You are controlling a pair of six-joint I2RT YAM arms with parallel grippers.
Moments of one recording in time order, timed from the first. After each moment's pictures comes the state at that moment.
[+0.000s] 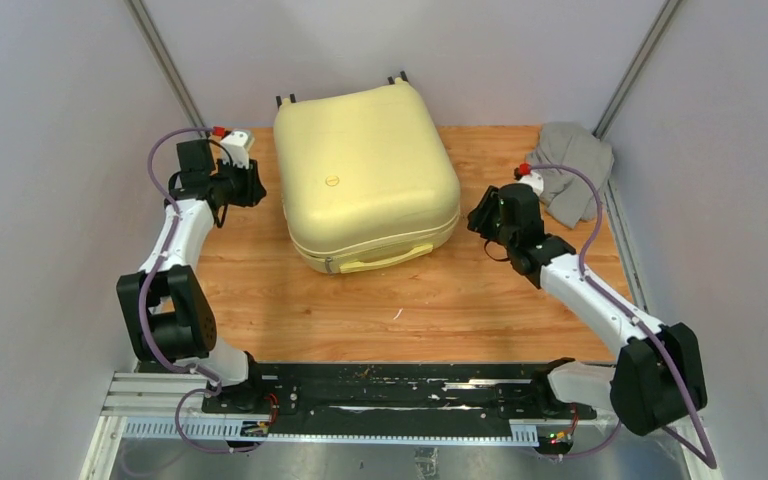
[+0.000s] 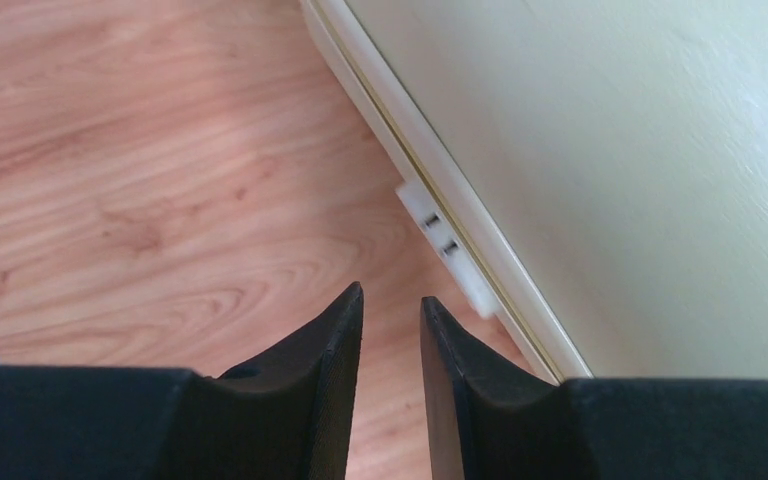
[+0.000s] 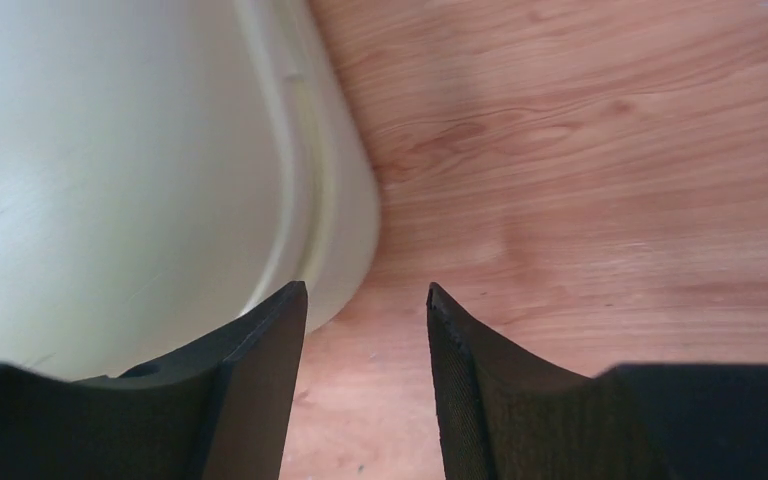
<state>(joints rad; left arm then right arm) 0.20 1.51 1.16 -0.36 0.48 0.26 0.42 1.18 0.81 -0.12 0.20 0.57</state>
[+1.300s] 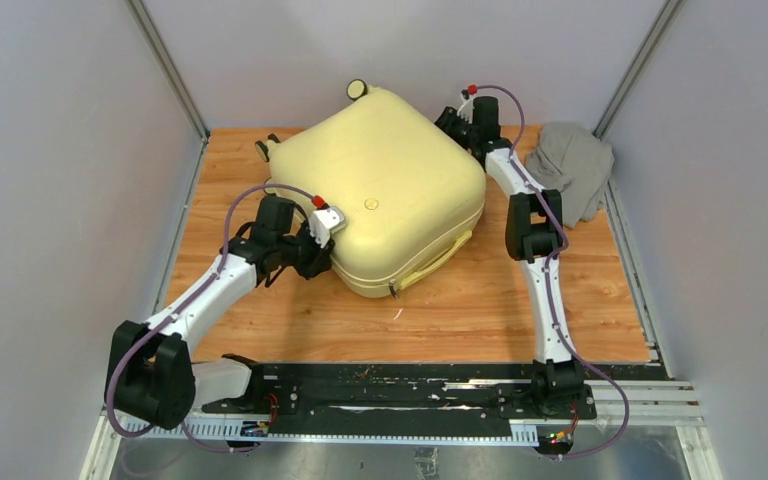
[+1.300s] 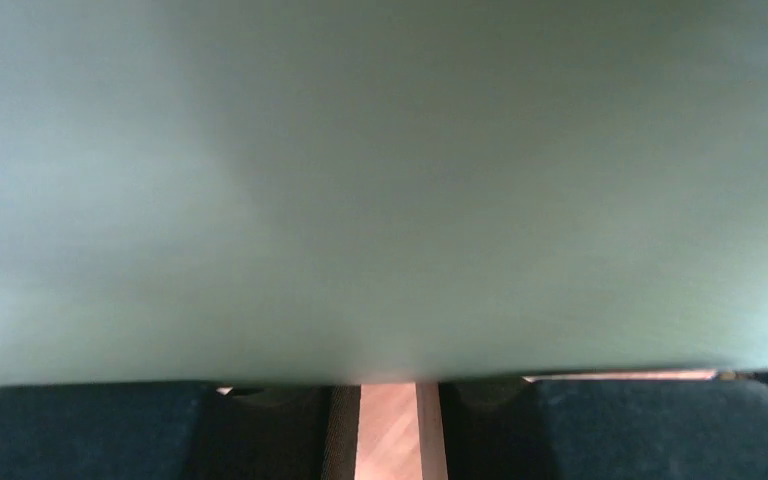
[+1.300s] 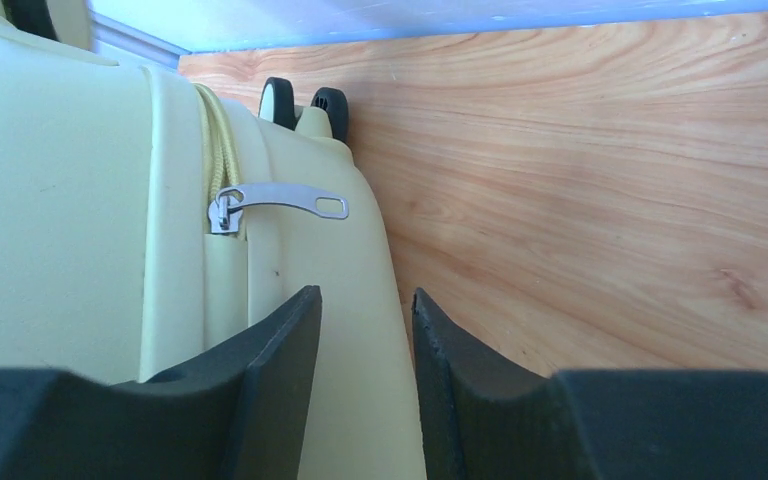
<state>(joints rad) -0.29 1.23 0.77 -0.37 0.45 0.42 0.18 2.66 2.36 -0.07 -0.62 0.63</state>
